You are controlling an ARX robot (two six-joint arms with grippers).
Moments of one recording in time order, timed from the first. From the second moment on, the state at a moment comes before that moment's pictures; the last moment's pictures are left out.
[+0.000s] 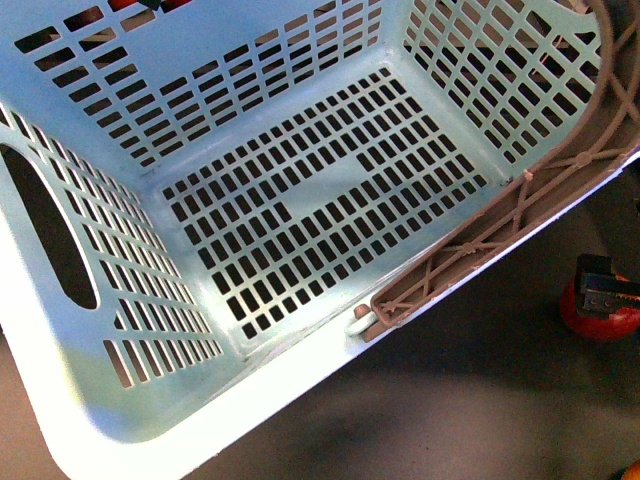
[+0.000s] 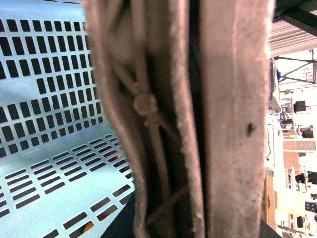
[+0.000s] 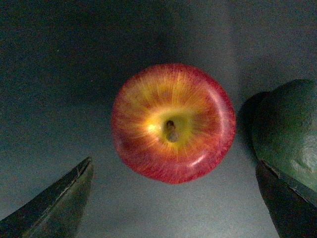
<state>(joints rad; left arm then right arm) -0.67 1.47 1.03 0.03 0.03 -1.11 -0.11 2.26 0.81 0.45 0.12 0.04</state>
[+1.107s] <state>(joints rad) -0.67 1.47 1.03 0.03 0.03 -1.11 -0.13 2.41 0.93 0.47 0.12 0.13</state>
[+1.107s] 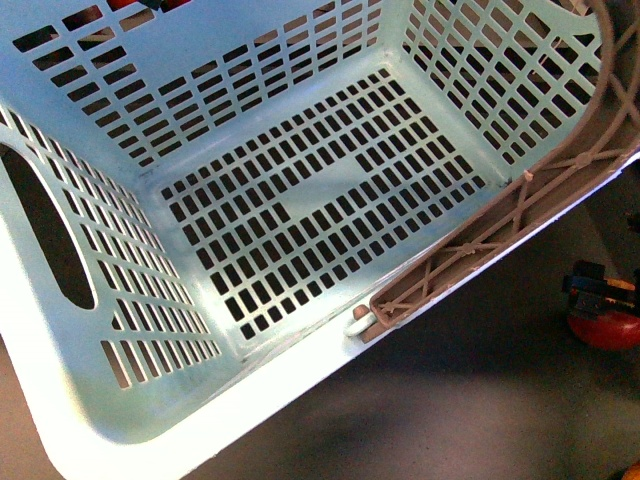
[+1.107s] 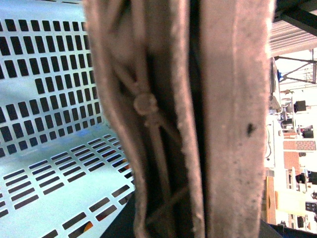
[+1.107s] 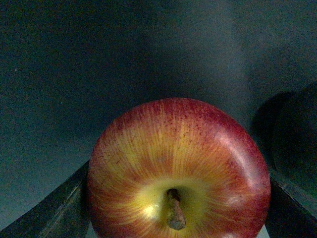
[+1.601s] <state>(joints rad) -0.67 1.47 1.03 0.03 0.03 -1.11 -0.14 1.88 0.69 0.45 0.05 0.12</state>
